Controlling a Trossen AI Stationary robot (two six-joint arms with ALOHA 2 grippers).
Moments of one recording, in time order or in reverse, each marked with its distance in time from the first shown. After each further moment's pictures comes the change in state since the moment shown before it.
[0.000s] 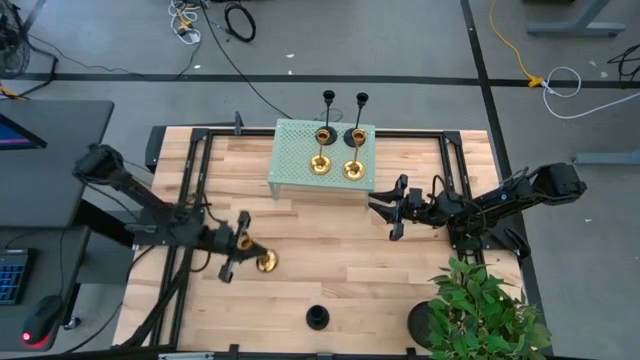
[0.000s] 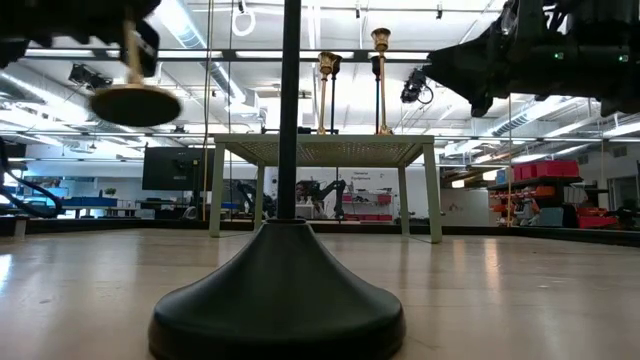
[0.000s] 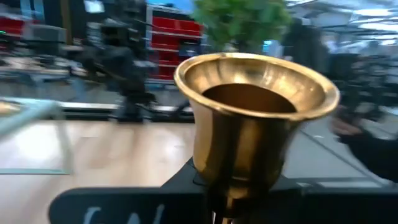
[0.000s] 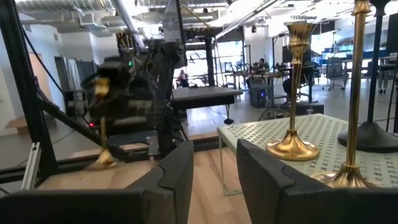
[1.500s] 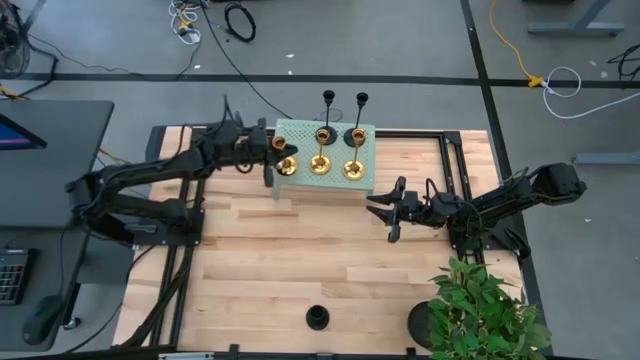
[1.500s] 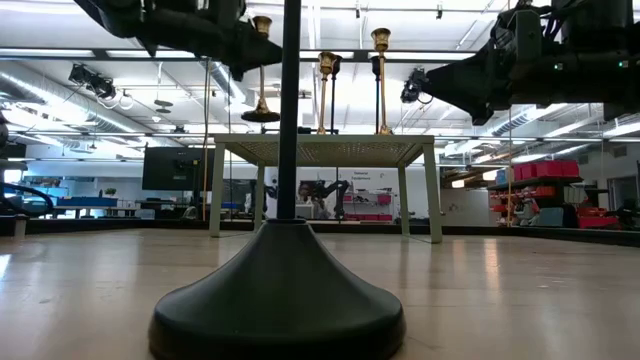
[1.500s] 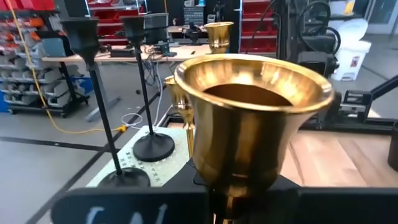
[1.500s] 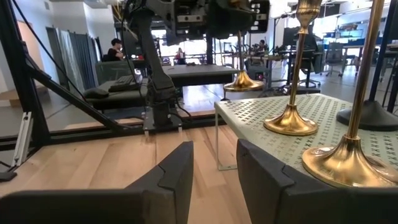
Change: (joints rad) left arm 1.038 0.143 0.552 -0.583 0.668 0.167; right arm 0.000 0.000 0.000 -0.101 0.001 -0.018
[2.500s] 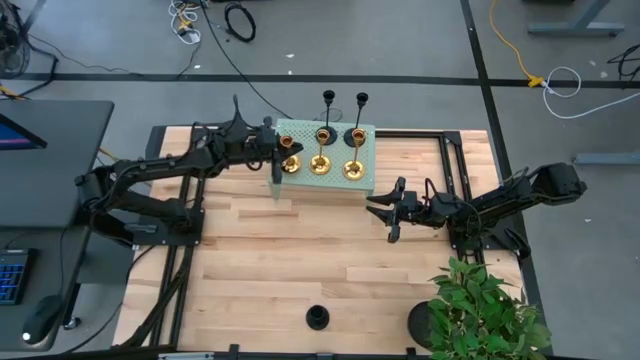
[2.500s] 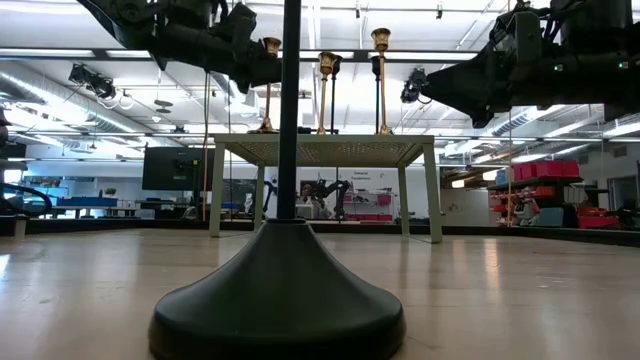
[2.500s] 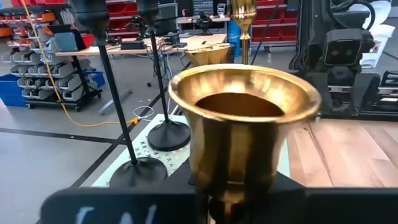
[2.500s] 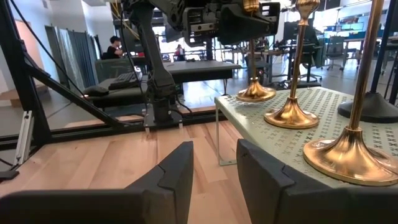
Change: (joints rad) left arm 0.022 0.103 0.000 0.066 -0.024 0.046; right arm 0.000 0.000 0.000 -0.018 0.001 0.023
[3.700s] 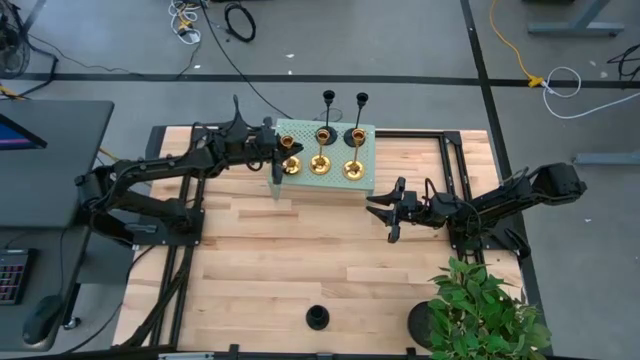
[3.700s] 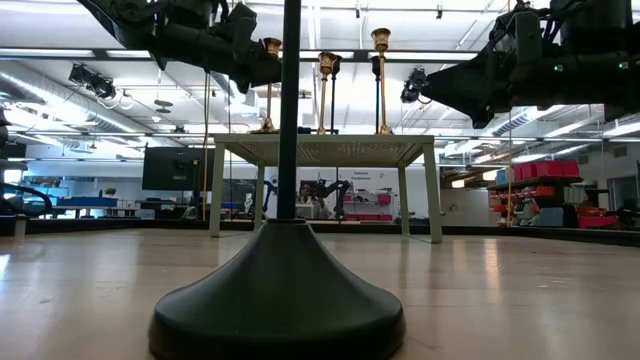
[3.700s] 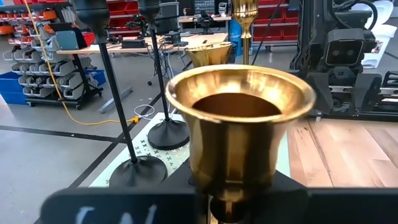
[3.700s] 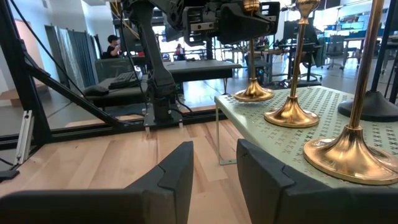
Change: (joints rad) left arm 0.000 0.000 0.000 -0.003 -0.011 -0.006; right arm 0.000 0.000 0.000 -0.003 0.000 0.003
